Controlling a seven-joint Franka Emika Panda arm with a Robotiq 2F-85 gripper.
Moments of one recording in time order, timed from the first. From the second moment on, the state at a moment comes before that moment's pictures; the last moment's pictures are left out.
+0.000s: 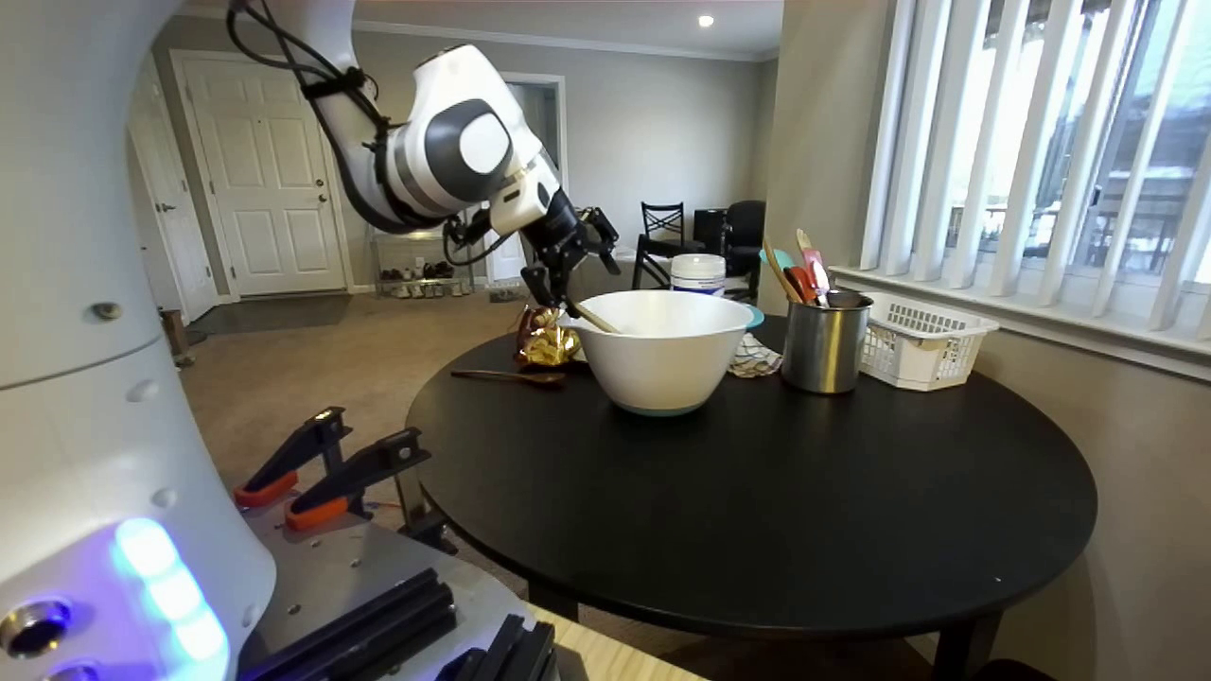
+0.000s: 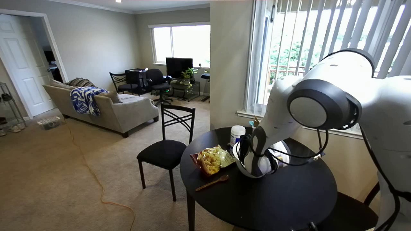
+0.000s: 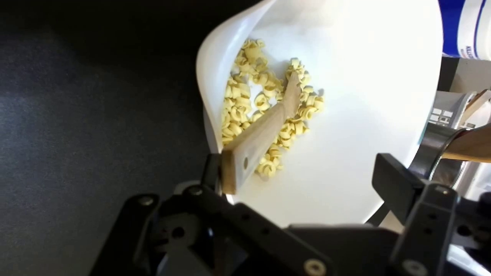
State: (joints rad) arm 1.00 0.61 -0.71 -2.47 0.46 3.36 1.99
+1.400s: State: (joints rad) arm 1.00 0.67 -0.70 -2.41 0.46 3.36 1.99
